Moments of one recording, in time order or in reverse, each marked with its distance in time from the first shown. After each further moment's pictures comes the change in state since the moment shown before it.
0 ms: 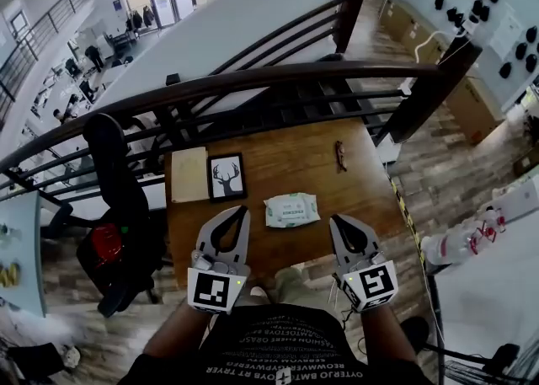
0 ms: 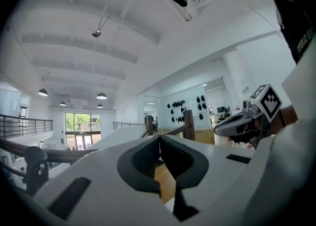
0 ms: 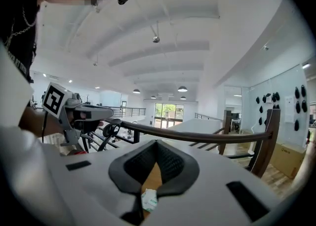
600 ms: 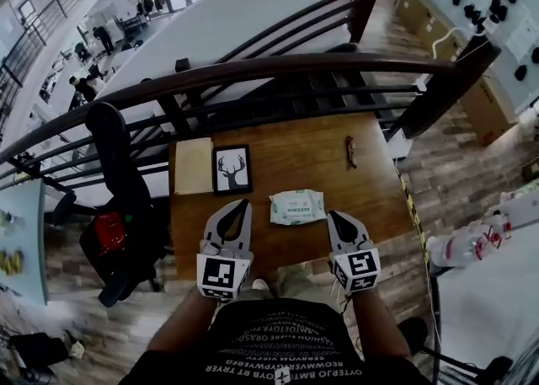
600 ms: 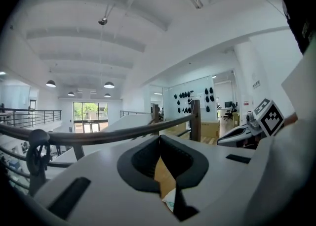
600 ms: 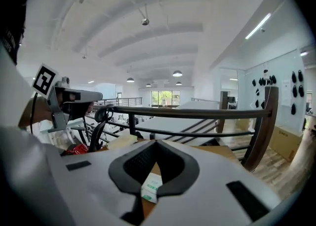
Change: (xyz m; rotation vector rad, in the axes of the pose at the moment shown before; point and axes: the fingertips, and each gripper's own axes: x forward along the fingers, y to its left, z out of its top) left arm 0.033 0.020 -0.072 -0.045 0.133 0.081; right arm 0.057 -0.028 -0.108 0.087 0.162 -0.017
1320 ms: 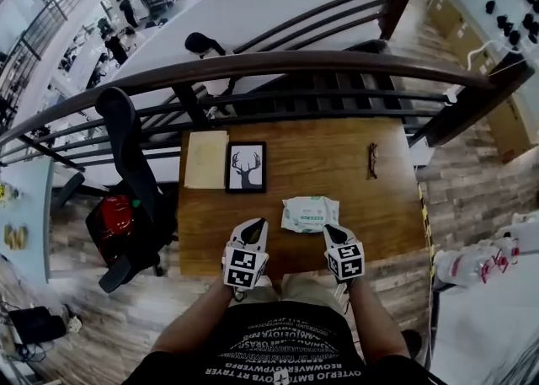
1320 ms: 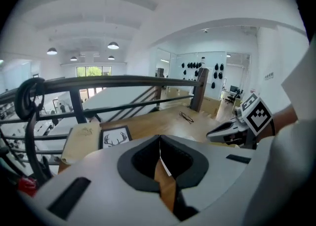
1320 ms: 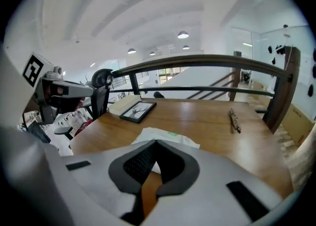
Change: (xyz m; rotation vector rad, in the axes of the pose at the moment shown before) left arm 0.052 -0.003 -0.184 -0.152 0.401 0.006; right arm 0.101 -0.007 -0.172 0.066 0.385 0.145
